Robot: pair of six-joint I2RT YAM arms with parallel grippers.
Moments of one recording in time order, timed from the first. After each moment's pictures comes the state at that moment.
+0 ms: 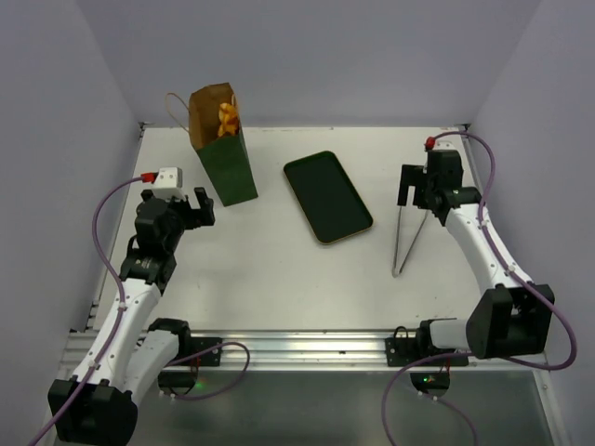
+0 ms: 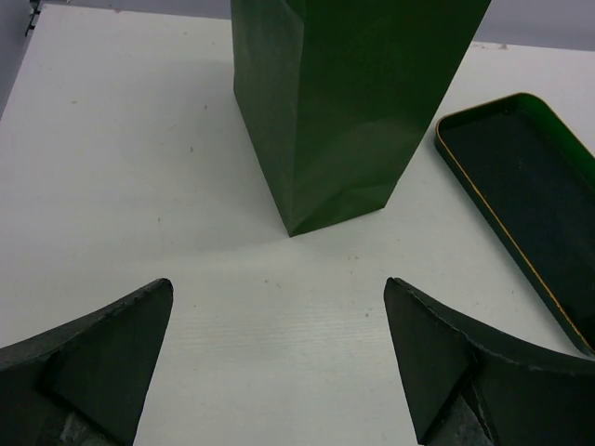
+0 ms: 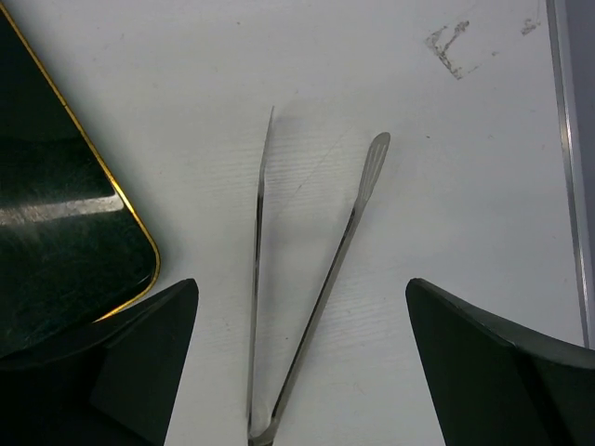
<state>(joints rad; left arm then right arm) -0.11 0.81 0.62 -0.09 -0.05 -0.14 0.07 1.33 1.09 -0.54 0.23 0.13</state>
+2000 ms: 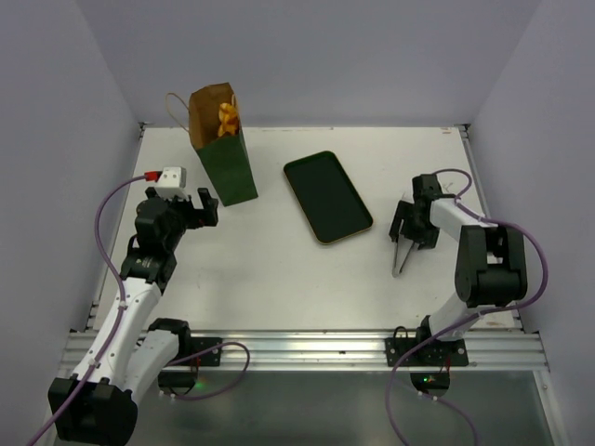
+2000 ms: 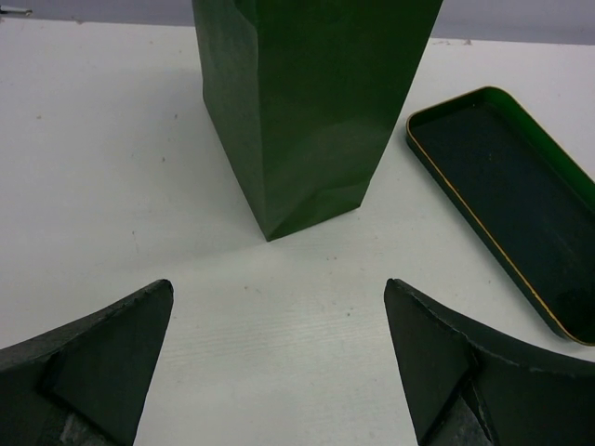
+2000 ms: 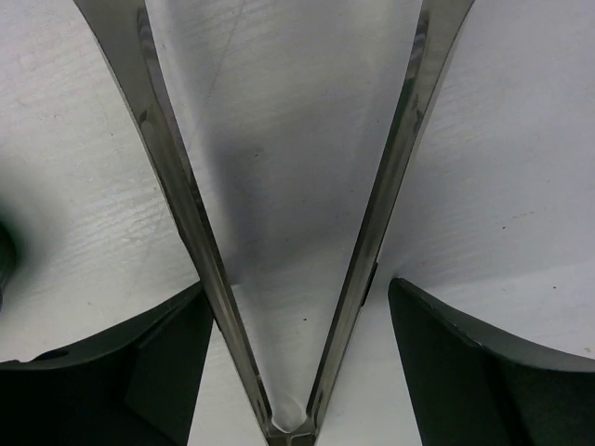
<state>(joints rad) -0.11 0.81 0.62 -0.07 0.03 -0.13 0.02 1.66 0.95 -0.55 0.10 0.37</state>
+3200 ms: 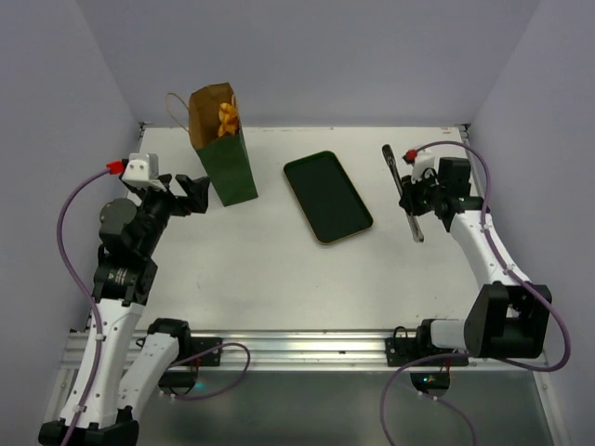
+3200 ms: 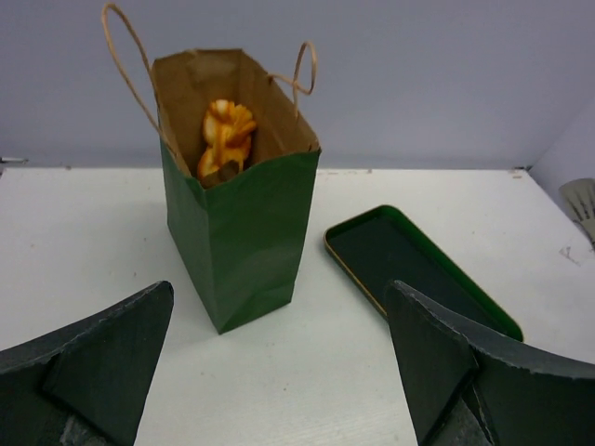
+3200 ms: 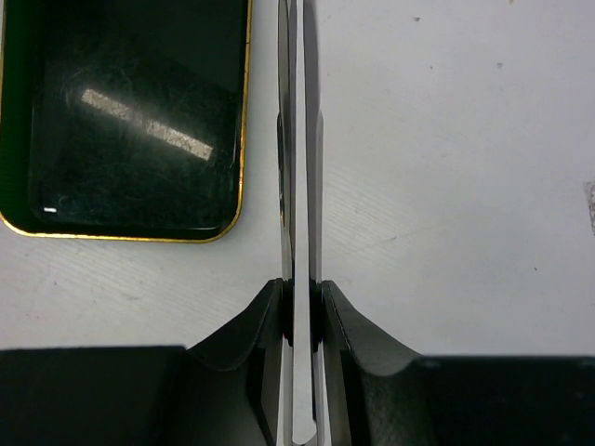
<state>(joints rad) -0.11 0.69 0.84 -0.18 0.10 -0.20 -0.02 1.31 0.99 -0.42 -0.32 -0.30</state>
